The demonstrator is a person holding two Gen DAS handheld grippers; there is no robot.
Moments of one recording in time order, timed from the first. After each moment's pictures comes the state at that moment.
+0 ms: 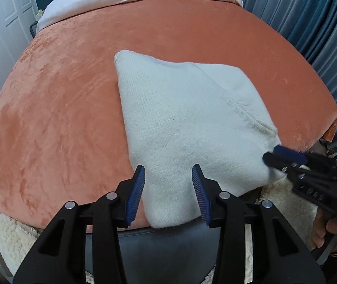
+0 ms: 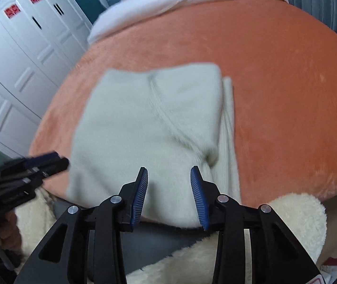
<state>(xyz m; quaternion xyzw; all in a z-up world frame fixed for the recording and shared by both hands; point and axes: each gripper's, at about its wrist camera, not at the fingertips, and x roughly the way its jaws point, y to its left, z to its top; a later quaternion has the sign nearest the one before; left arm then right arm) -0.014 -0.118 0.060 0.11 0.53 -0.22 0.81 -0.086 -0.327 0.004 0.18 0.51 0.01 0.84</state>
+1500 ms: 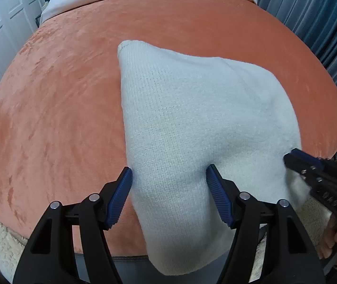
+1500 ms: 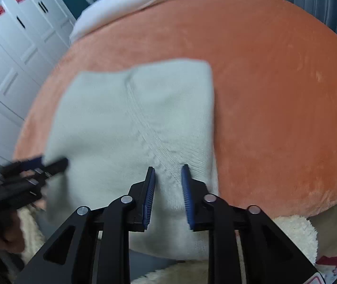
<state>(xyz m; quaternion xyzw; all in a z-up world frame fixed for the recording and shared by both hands) 0.021 -0.143 0.018 0.11 0.54 -0.19 0.81 -0.051 -0.354 -0.013 0.17 0.51 -0.01 0.84</state>
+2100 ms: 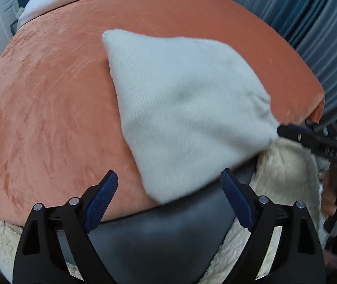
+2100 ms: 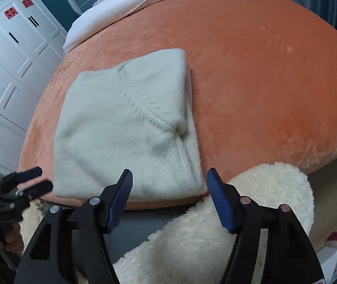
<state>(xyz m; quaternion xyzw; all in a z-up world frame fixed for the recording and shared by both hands) -0.041 -0.096 0.028 0.14 0.55 -0.29 0.77 -0.108 -0.365 0.001 0.24 0.51 -0.04 0.83</state>
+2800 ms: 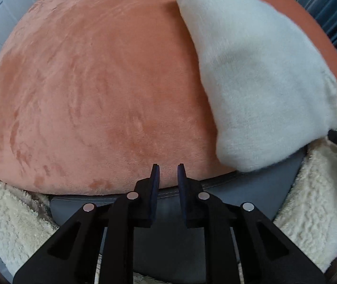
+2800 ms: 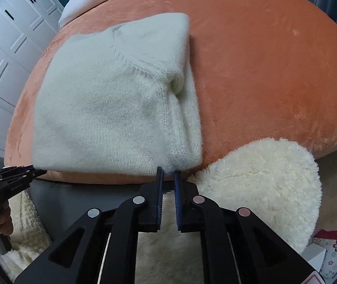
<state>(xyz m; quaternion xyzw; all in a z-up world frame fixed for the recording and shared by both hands) -0.026 -0.049 -0.011 0.10 0.61 -0.18 0.76 -0.127 -0.354 -0.015 0.19 0.56 -0.04 0.81</state>
